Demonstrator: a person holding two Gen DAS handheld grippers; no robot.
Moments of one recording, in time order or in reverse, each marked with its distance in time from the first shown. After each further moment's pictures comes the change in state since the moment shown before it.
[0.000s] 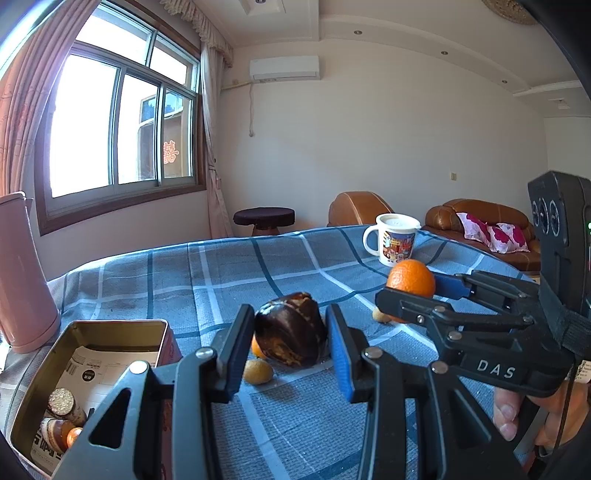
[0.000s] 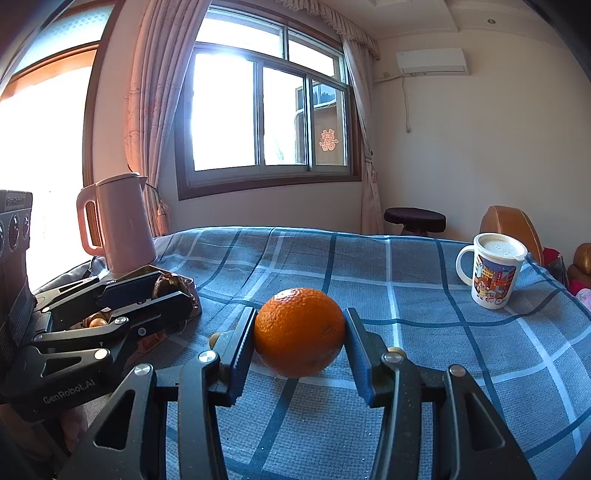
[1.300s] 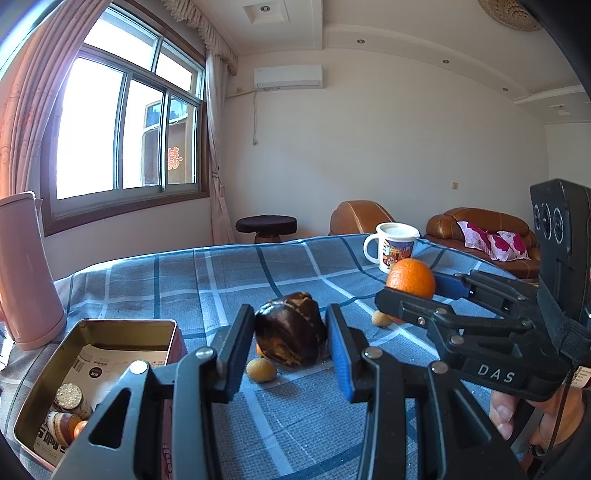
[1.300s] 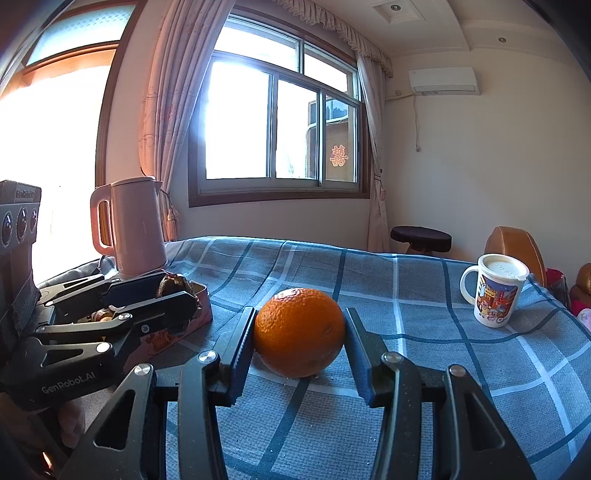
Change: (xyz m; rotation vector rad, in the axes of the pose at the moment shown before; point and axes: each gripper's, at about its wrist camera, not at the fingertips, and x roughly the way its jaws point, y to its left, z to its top) left arm -0.014 0.001 -0.003 -0.010 -0.034 0.009; right arm -0.012 0.010 0.000 -0.051 -0.058 0.023
